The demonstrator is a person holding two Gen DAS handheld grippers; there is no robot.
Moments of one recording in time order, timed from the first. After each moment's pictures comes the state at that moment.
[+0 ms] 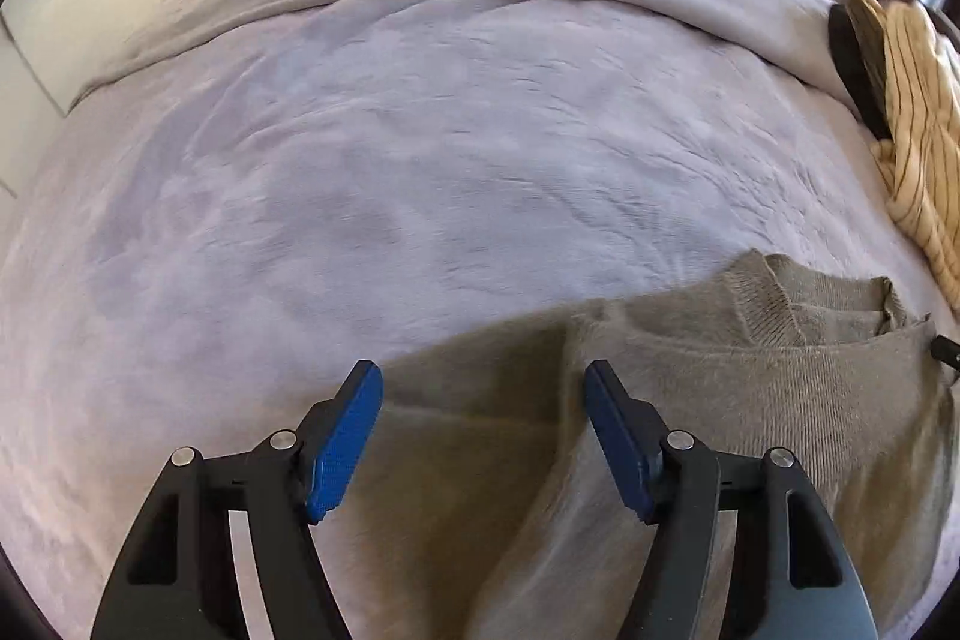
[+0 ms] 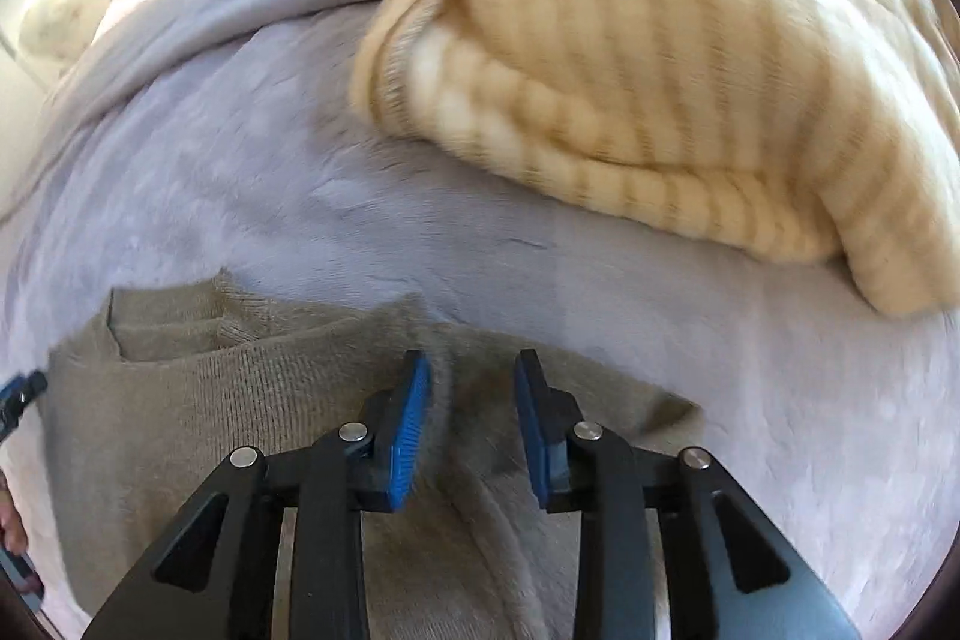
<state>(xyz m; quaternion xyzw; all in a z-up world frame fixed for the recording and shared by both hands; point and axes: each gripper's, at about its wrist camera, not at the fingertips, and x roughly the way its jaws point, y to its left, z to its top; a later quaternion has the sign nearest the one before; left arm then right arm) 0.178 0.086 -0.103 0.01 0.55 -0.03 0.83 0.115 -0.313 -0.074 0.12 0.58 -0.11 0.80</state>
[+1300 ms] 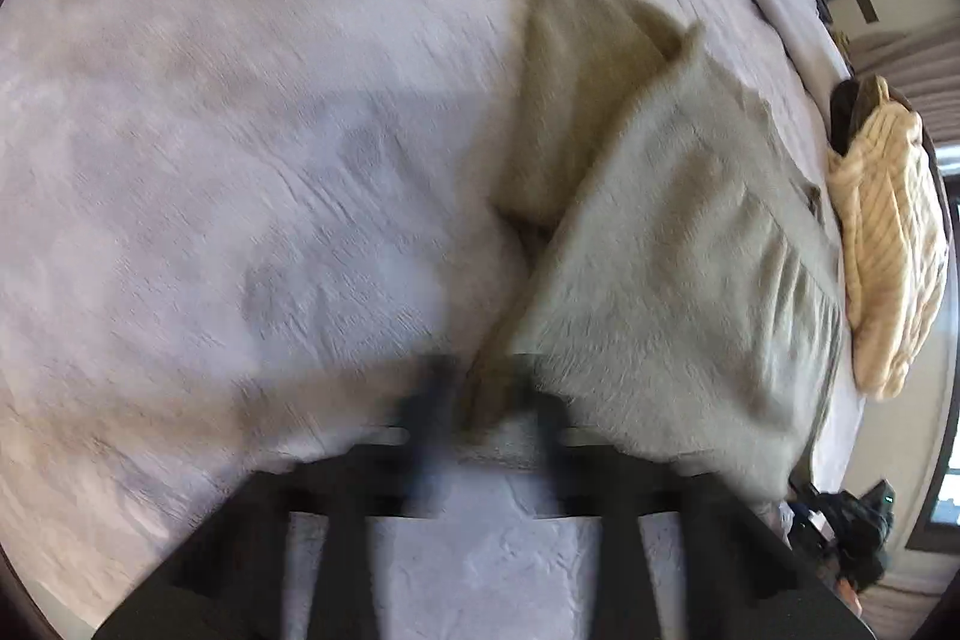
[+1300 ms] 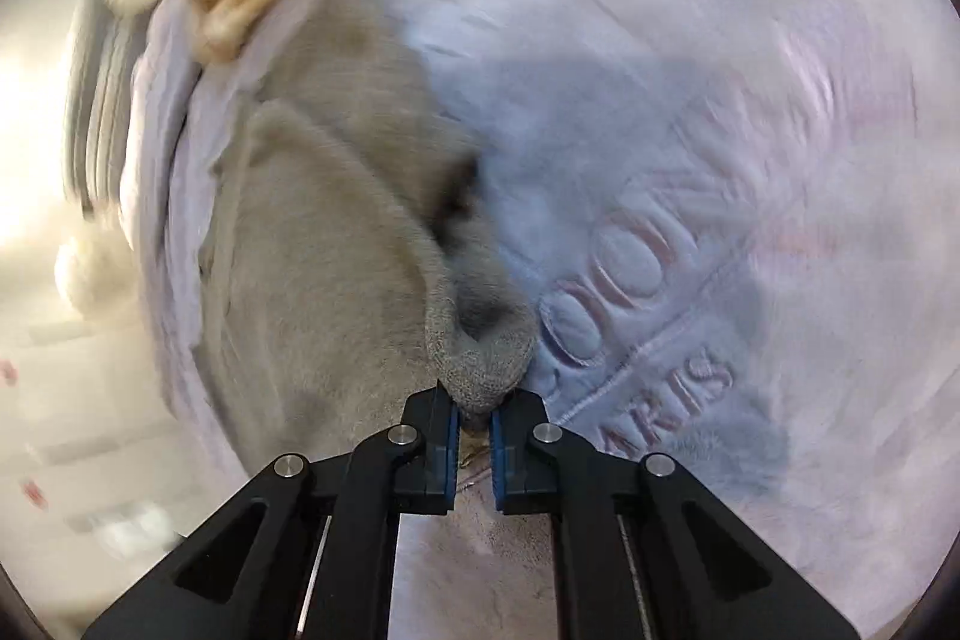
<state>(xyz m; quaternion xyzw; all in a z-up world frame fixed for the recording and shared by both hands) -0.011 0.173 -0.125 -0.26 0.65 -0.04 0.72 -0.100 -0.318 -0.096 0.48 0.55 -0.12 0.67</state>
